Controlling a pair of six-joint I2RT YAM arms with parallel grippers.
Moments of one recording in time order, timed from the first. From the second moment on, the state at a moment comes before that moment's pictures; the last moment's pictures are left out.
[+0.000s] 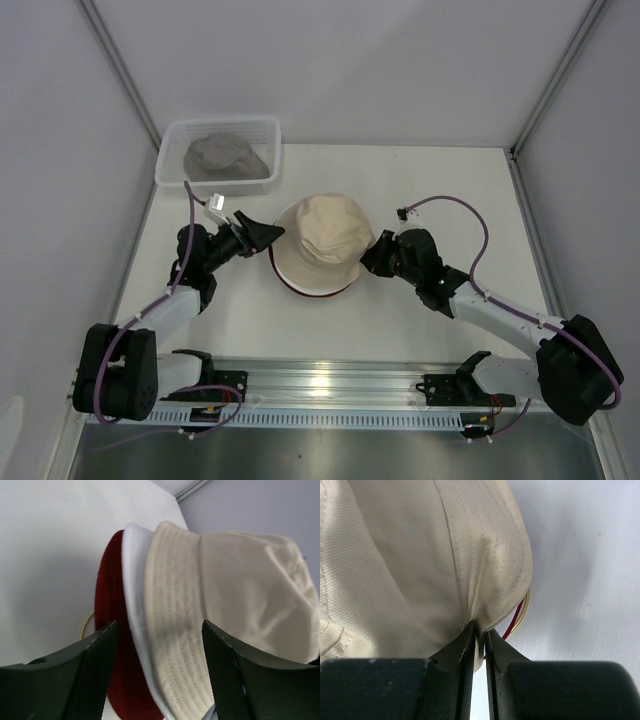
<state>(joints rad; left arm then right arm) -0.12 1.18 0.42 0.62 0.59 -0.82 0.66 1.20 0.63 0.11 0.02 0.72</state>
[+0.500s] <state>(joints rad) -0.11 1.28 0.42 0.75 0.68 -0.91 0.64 1.23 0.64 0.12 -0.01 0.72</state>
